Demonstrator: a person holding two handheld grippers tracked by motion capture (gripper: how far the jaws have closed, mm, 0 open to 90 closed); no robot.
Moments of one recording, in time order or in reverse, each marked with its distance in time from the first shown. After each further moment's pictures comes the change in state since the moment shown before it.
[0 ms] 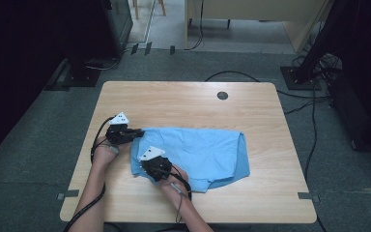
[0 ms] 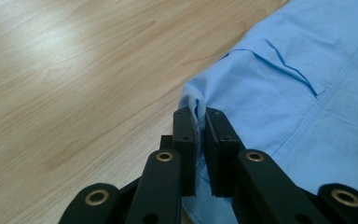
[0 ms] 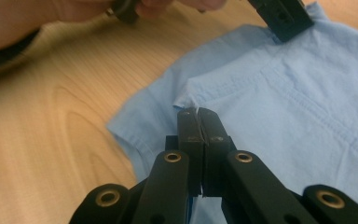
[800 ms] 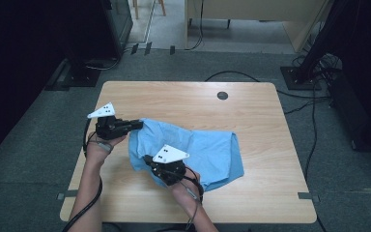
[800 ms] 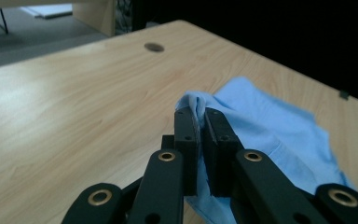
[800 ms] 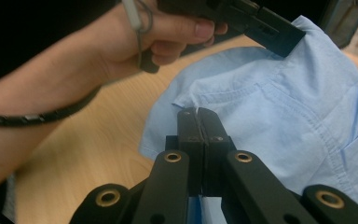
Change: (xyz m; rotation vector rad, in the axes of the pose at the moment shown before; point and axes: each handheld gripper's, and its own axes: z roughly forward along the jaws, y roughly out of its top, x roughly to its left) left arm -0.036 0.050 -0.069 -0.260 -0.155 -0.002; right arm 0.002 0.020 -0.090 -0.267 0.088 0.026
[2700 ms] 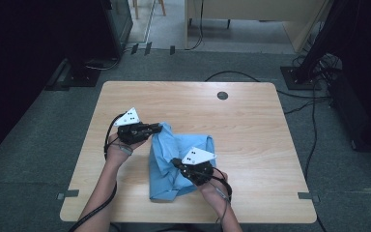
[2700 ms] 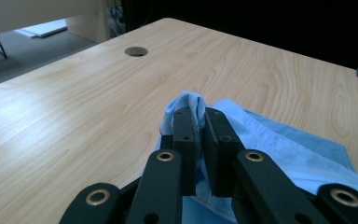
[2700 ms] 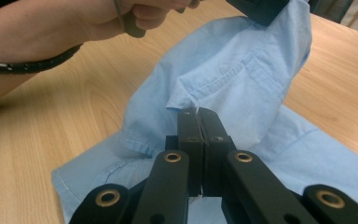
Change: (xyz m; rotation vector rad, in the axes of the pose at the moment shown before) left arm -0.025 -0.014 0.066 0.038 0.009 0.131; right arm -0.052 -0.045 -0.042 0.114 -0.040 -0.048
